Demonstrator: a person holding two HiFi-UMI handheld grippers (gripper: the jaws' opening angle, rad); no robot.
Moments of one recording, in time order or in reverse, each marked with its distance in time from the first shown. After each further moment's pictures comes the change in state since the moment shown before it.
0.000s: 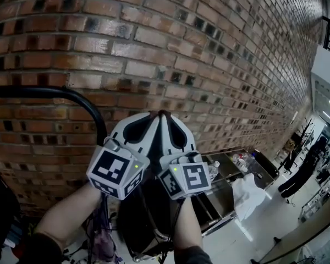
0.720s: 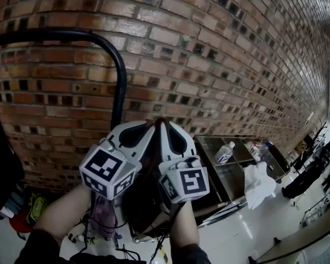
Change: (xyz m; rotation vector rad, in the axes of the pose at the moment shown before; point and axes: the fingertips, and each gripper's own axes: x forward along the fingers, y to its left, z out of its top) left arm -0.113 -0.042 -0.091 -0.065 0.243 0.017; right arm -0.100 0.069 -0.079 0.012 0.154 0.089
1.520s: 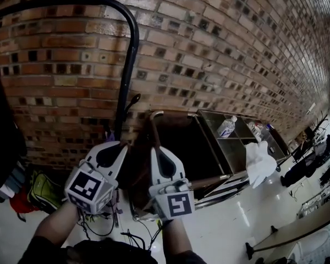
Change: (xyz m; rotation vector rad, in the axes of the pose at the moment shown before) left arm -0.156 -0.056 -0.108 -0.027 0.187 0.109; right arm -0.151 0.108 -0.063 0.029 0.142 0.001
